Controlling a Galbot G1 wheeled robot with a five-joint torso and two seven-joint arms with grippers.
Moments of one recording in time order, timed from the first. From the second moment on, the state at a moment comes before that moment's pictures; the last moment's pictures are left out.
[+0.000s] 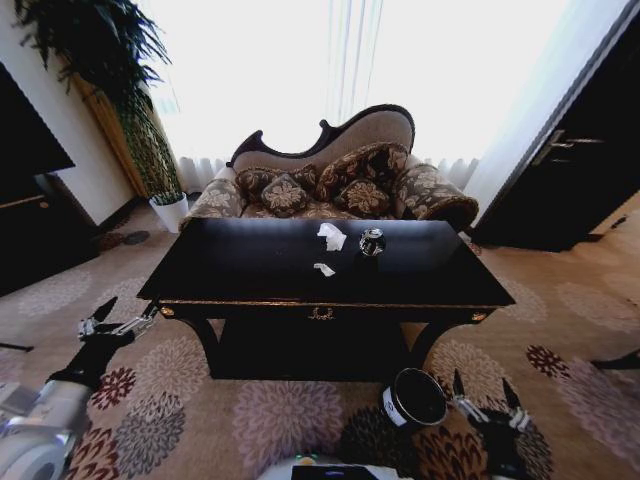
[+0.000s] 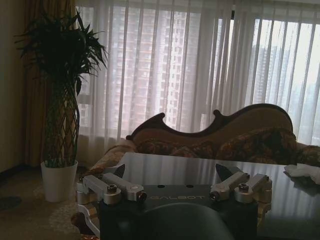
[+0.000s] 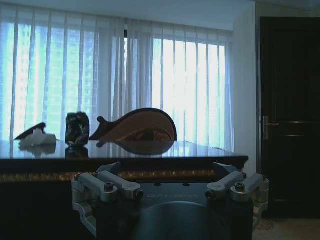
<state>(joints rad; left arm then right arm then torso) 1.99 -1.03 -1.20 -2.33 -0.92 -0.01 0.05 -1.98 1.47 0.91 2.03 0.43 0.57 -0.14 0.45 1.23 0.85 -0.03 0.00</state>
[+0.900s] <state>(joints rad) 1.99 -1.03 -1.20 -2.33 -0.92 -0.01 0.05 -1.71 0.98 0.86 2.28 0.64 -0.02 0.03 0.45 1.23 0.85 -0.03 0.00</state>
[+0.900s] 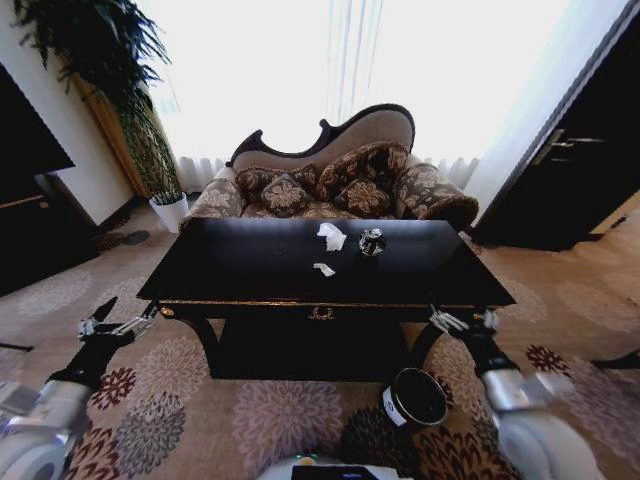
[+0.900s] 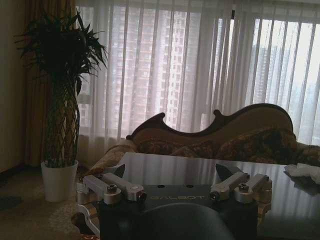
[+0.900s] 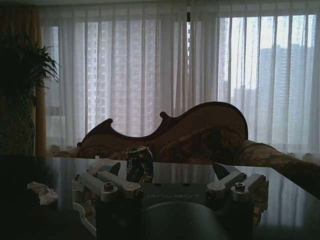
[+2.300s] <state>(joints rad) 1.99 -1.03 -1.20 -2.33 -0.92 -0.01 0.05 -0.85 0.66 0.14 1.78 0.88 -0.16 0.13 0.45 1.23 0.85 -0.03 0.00</state>
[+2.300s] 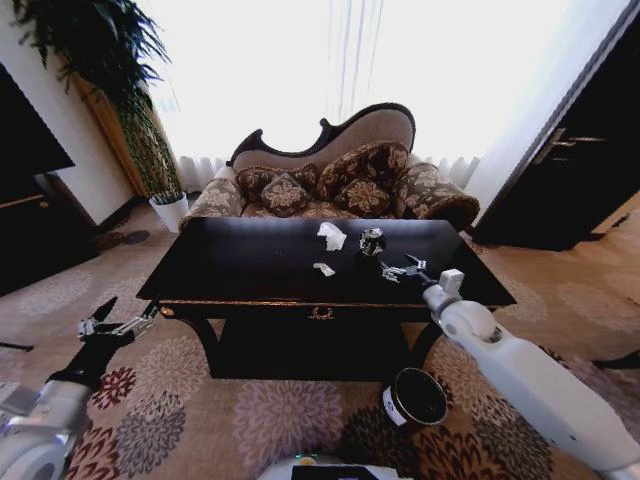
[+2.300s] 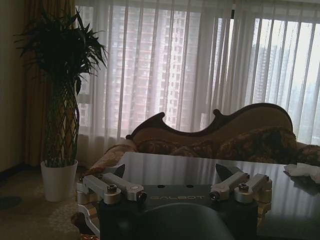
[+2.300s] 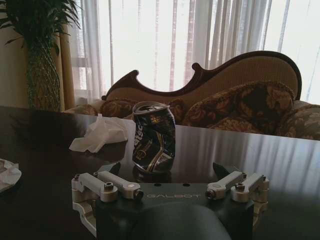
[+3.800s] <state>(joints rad) 1.99 -1.03 -1.20 -2.33 -0.92 -0.01 0.05 -0.44 0.84 -0.20 1.47 0.86 -0.14 0.10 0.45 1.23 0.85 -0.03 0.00</state>
